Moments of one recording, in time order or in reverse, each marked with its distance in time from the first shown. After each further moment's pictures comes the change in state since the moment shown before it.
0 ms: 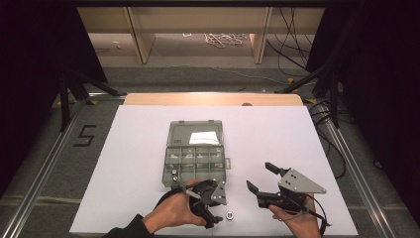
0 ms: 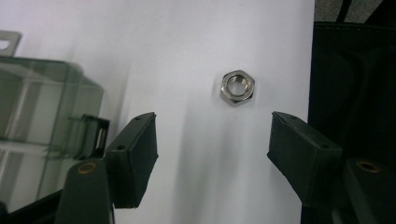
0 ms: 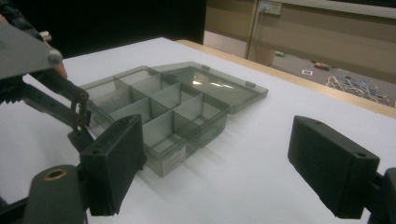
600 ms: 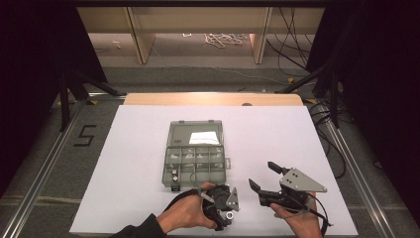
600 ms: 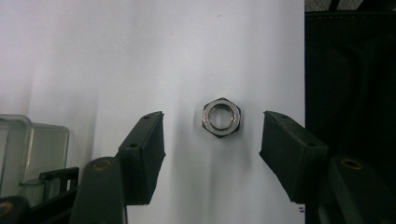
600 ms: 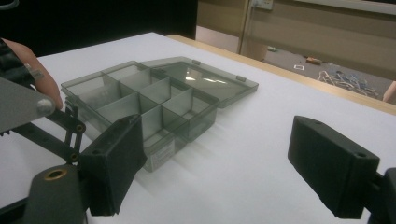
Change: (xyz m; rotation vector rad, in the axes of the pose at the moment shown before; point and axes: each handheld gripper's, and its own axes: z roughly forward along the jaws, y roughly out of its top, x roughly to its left) left arm -0.006 0.019 0.022 0.047 -0.036 0.066; right arm -0.005 -0.002 0.000 0.017 -0.033 0.005
